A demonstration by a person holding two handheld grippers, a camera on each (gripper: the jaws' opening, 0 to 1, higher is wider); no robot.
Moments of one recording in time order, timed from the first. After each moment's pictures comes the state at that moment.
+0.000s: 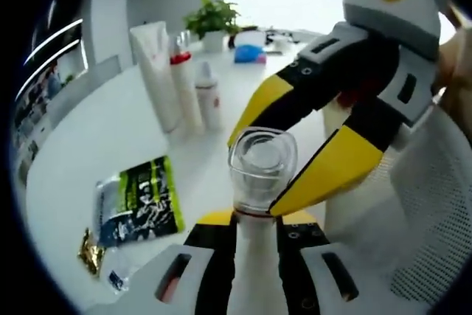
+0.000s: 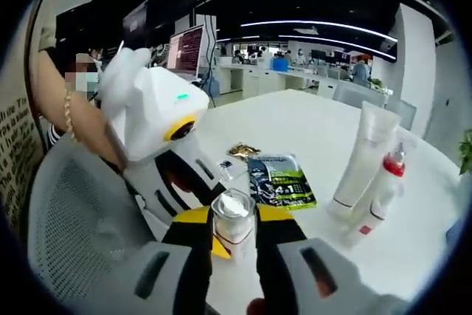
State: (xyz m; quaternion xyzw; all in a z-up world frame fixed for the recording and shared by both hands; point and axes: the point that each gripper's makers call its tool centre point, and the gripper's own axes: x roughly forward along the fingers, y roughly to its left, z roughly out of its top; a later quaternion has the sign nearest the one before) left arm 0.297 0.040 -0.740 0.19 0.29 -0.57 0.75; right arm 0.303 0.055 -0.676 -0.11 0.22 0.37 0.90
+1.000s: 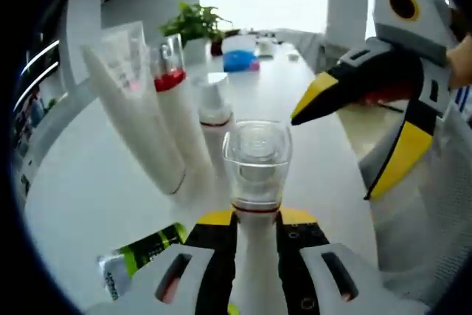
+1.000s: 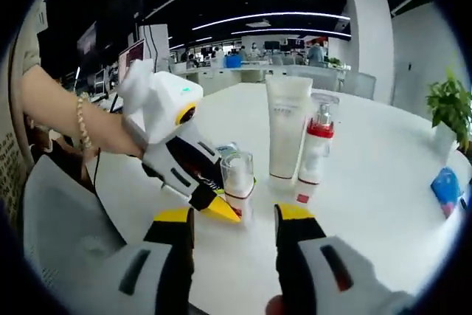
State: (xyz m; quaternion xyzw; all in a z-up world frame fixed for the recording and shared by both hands) left arm 0.370 -0.032 -0.745 0.22 0.26 -0.61 0.71; right arm 0.326 -0.041 -0.679 -0.04 0.24 0.25 0.94
